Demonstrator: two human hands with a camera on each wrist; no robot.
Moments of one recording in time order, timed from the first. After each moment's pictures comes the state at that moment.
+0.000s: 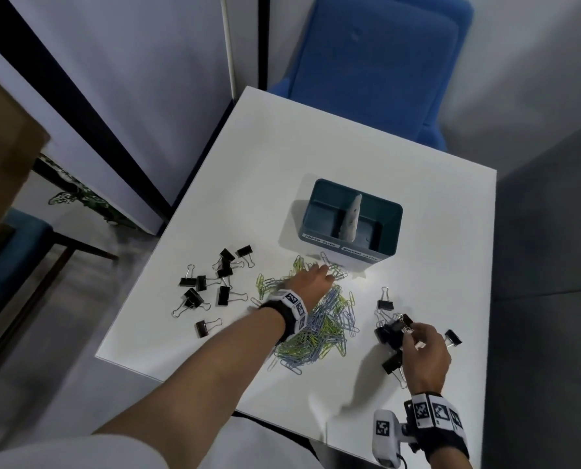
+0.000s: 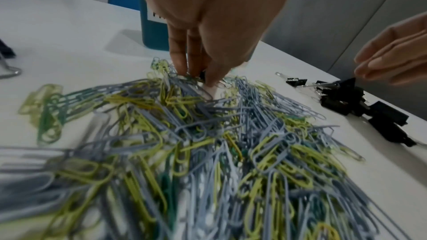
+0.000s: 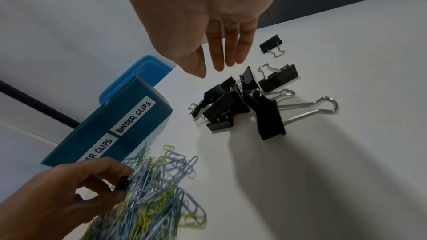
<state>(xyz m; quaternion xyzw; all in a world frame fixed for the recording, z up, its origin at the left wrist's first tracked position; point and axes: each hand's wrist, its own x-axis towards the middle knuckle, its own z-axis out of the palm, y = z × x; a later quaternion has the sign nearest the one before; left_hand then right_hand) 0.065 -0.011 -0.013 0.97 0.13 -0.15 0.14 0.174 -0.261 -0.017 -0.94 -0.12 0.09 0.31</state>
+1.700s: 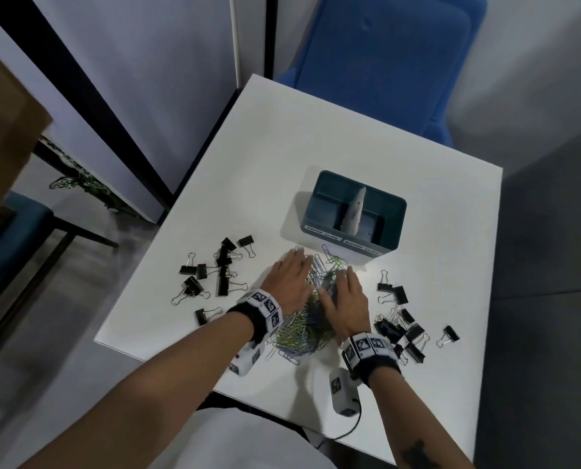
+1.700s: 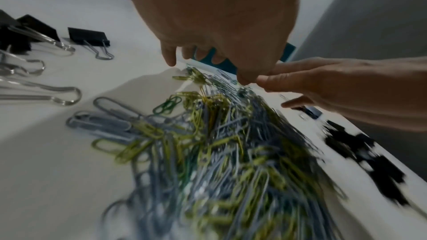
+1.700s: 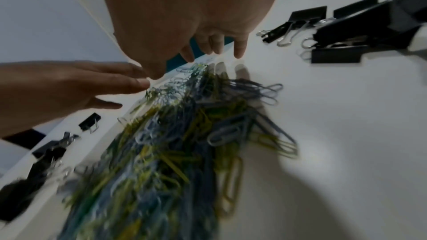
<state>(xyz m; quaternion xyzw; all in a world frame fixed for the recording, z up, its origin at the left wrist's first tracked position) 0.015 -0.005 -0.022 0.93 0.26 -0.13 0.24 0.130 -0.141 -0.046 -0.87 -0.40 0.21 0.17</state>
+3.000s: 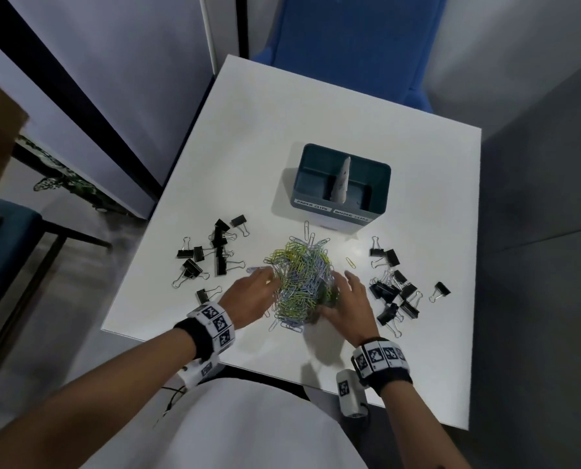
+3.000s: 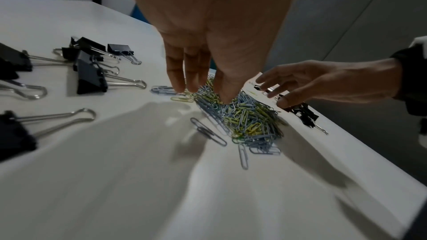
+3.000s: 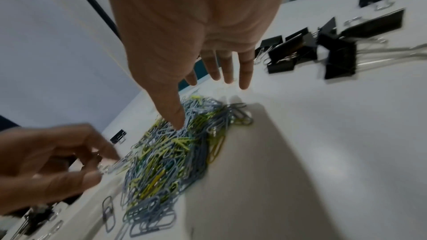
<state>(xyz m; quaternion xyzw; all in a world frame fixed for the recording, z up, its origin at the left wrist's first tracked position) -0.083 -0.017 -0.016 0.97 0.12 -0.07 0.20 0.091 -0.203 -0.013 -0.87 -0.37 0.29 0.16</state>
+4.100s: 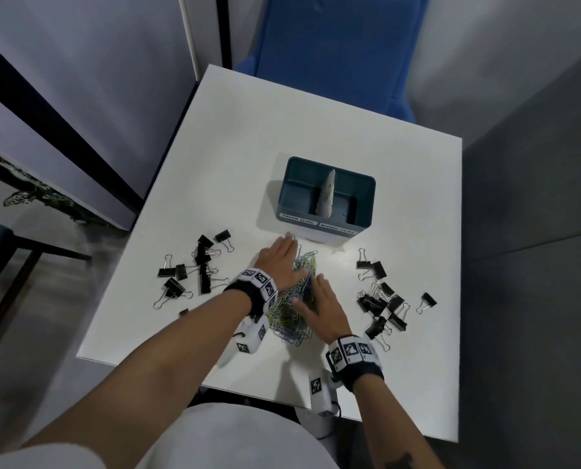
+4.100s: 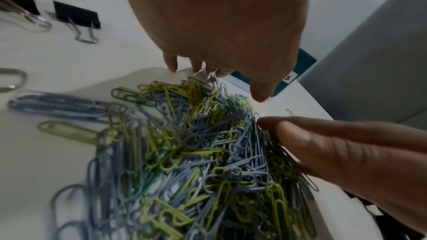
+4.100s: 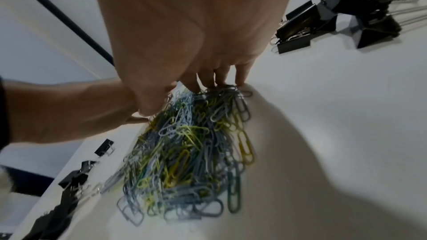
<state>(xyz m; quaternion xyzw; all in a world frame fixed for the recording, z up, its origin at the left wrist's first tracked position) 0.045 0.007 -0.040 0.91 0.23 -0.21 0.27 0.094 -0.172 -0.038 -0.85 -0.34 0.37 0.18</state>
